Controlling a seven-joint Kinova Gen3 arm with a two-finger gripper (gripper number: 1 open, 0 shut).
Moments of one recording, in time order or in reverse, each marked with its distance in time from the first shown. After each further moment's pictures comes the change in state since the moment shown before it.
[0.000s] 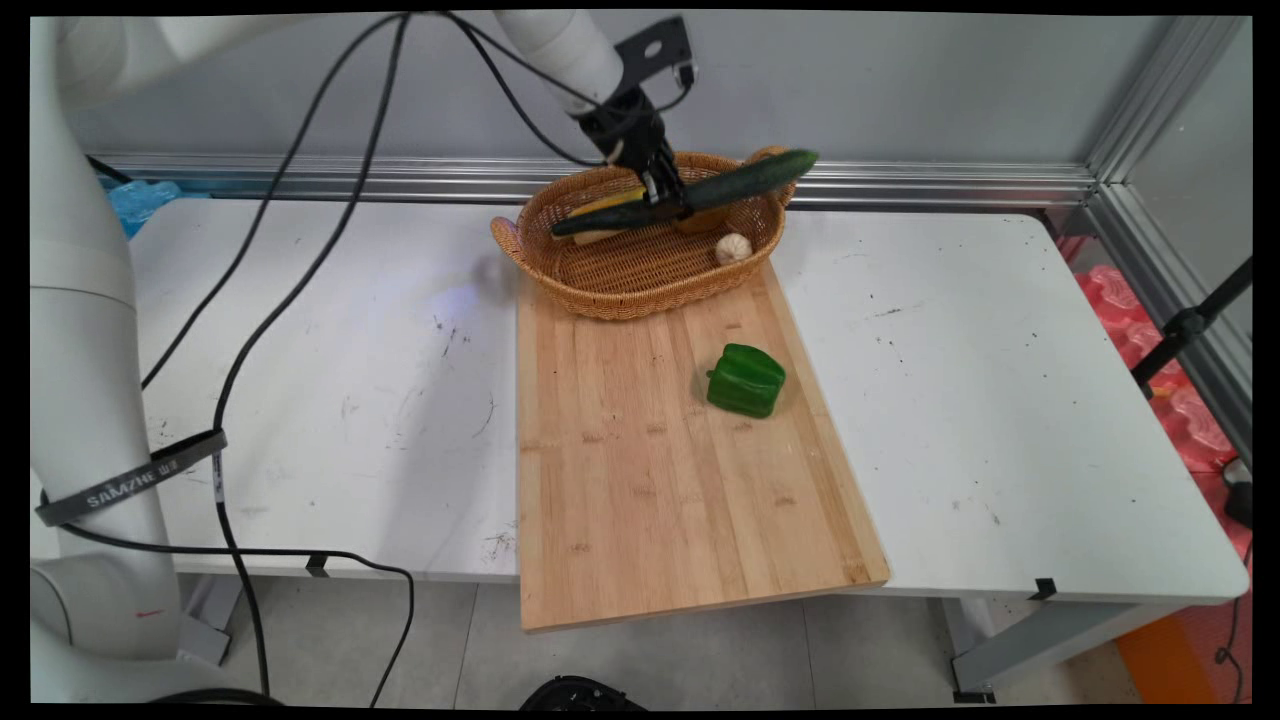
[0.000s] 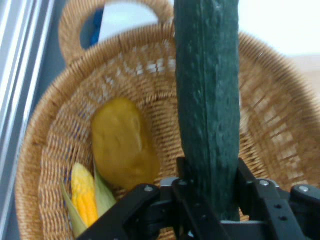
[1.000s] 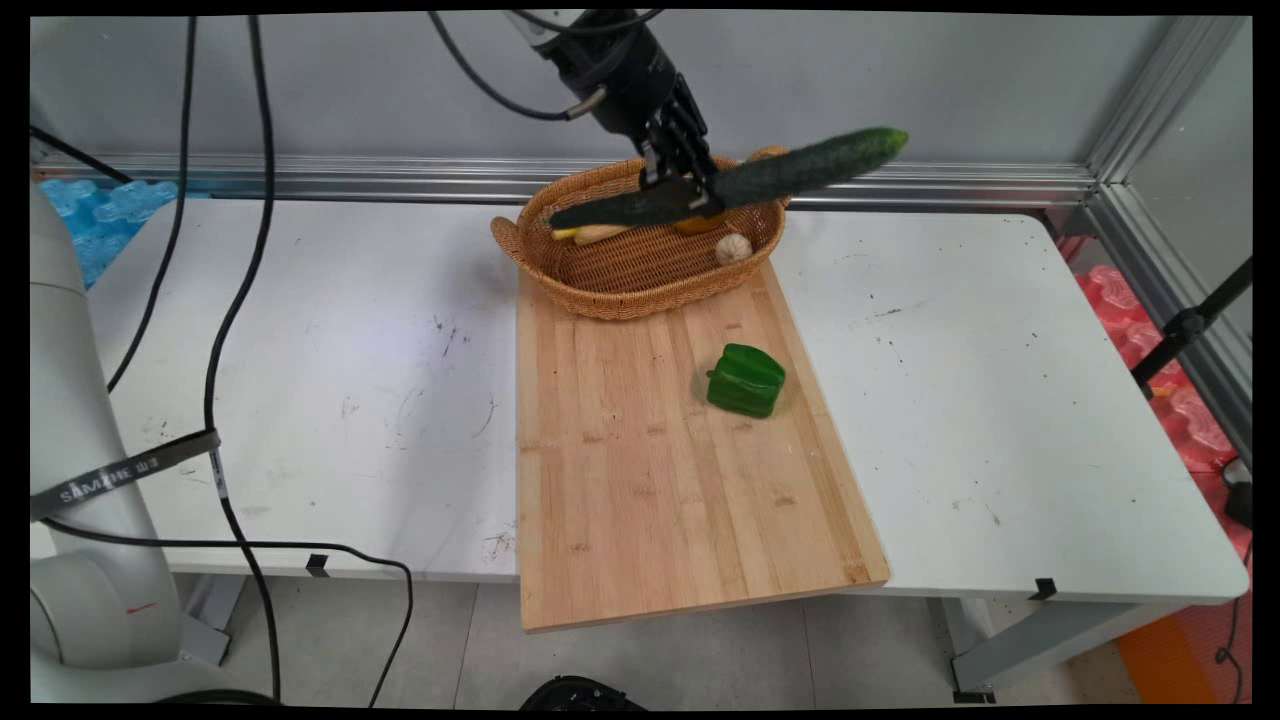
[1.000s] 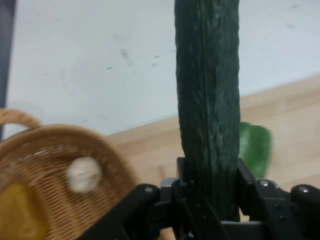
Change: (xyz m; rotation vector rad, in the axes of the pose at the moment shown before) arm 0.047 0.089 -0.123 -0.164 0.112 0.158
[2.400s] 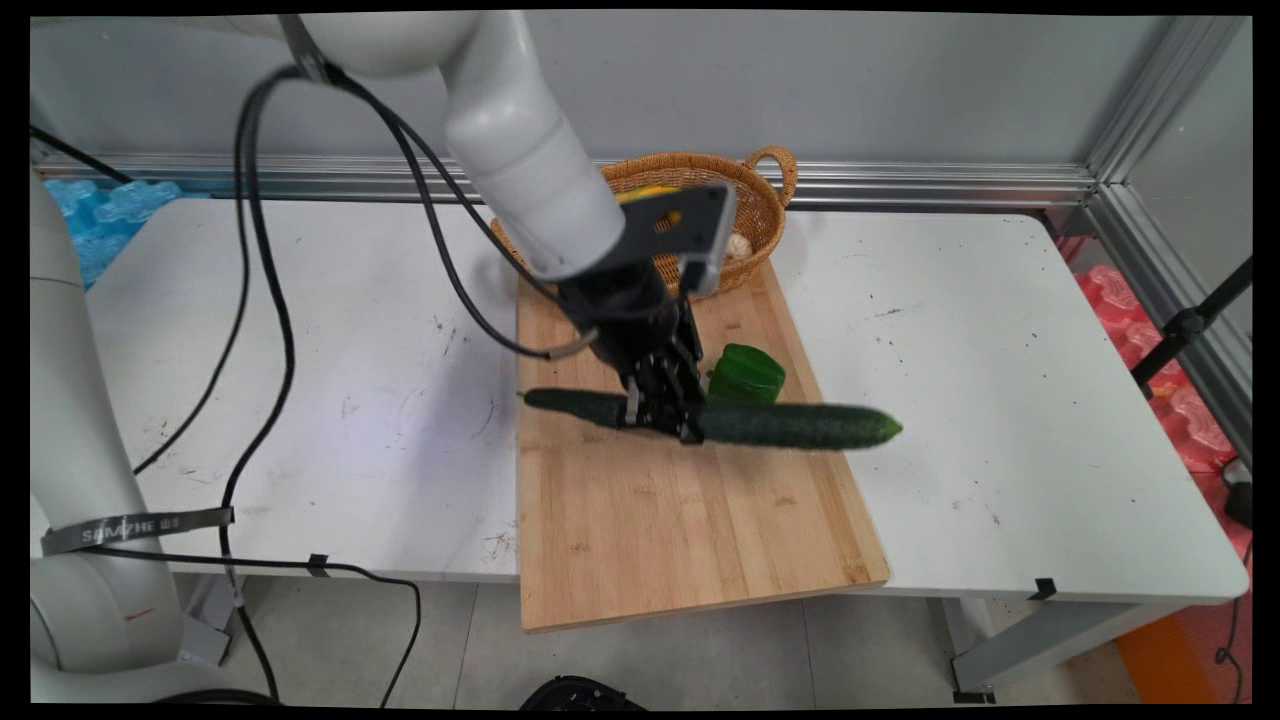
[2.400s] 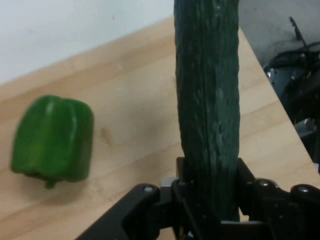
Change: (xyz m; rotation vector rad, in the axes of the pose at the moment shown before) arm -0.009 0.143 0.086 -0.188 -0.140 0.064
